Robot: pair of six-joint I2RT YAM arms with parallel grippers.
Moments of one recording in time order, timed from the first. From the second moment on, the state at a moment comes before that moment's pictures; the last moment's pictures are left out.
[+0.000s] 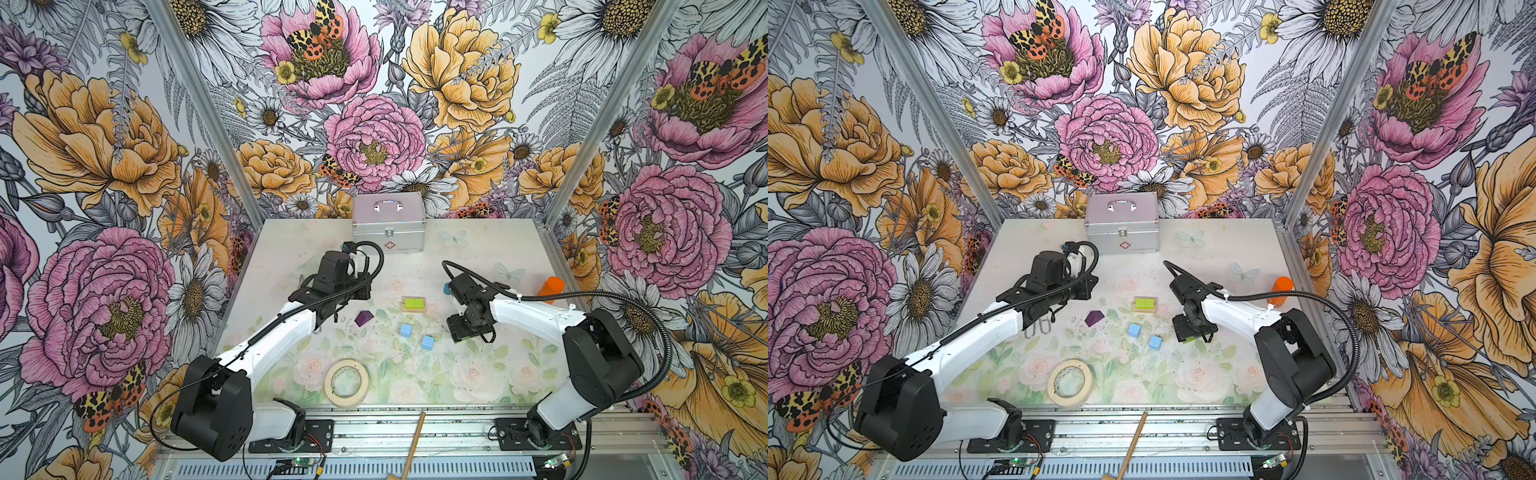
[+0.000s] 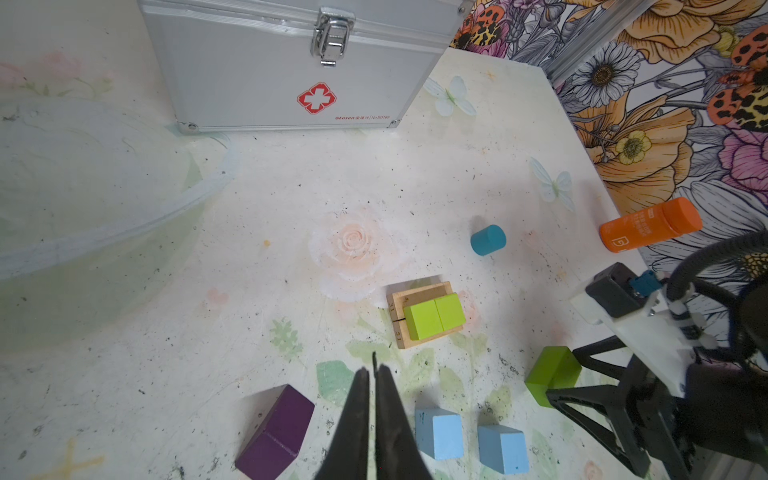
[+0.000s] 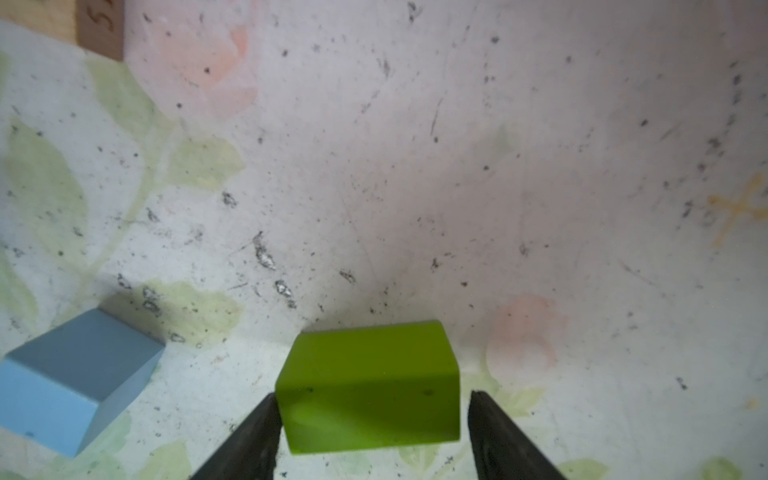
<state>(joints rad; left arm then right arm) -0.42 1.32 0.90 -0.22 0.15 -0.37 0.54 1.60 0.98 -0.80 0.03 0.27</state>
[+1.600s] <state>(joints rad) -0.41 1.33 0.89 -0.22 0.15 -0.37 0.60 1.62 1.03 -0.86 0.08 0.35</state>
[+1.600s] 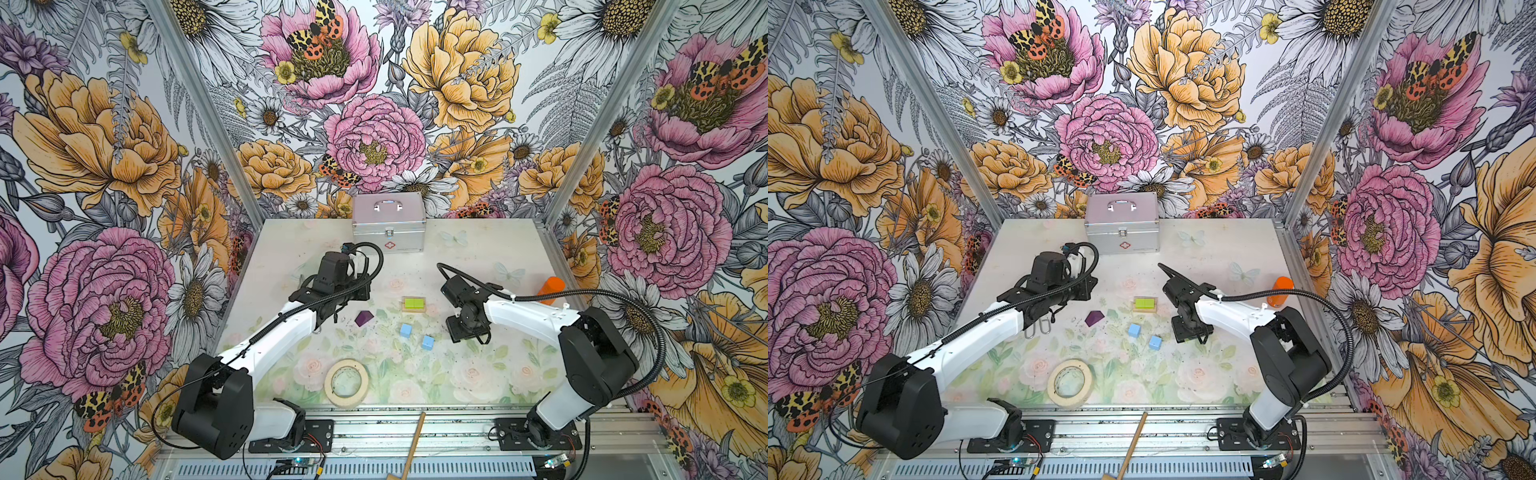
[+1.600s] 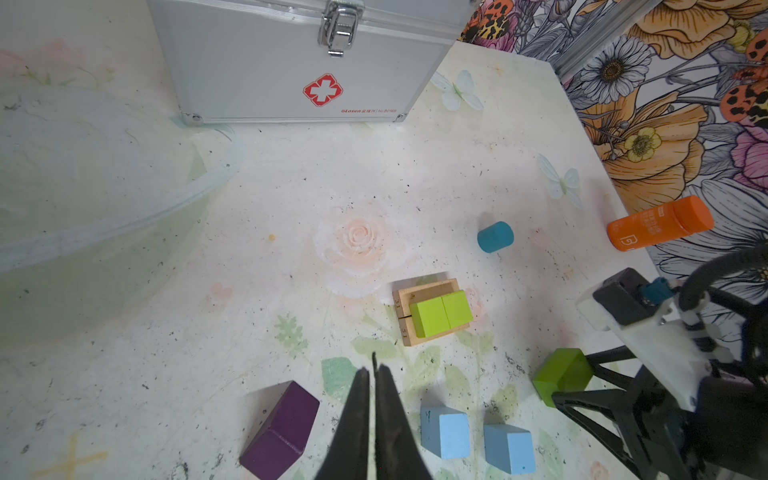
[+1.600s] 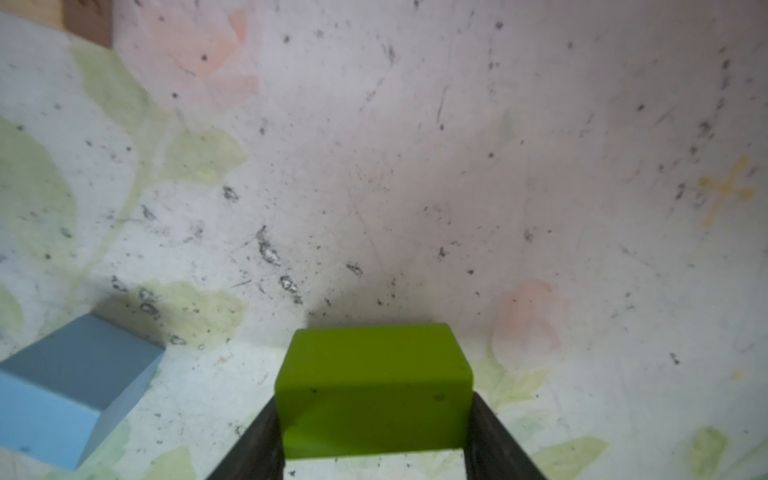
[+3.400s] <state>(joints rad) -0.34 1.27 0.82 -0.20 0.13 -0.37 0.76 2.12 1.87 -1.16 0.19 0.76</state>
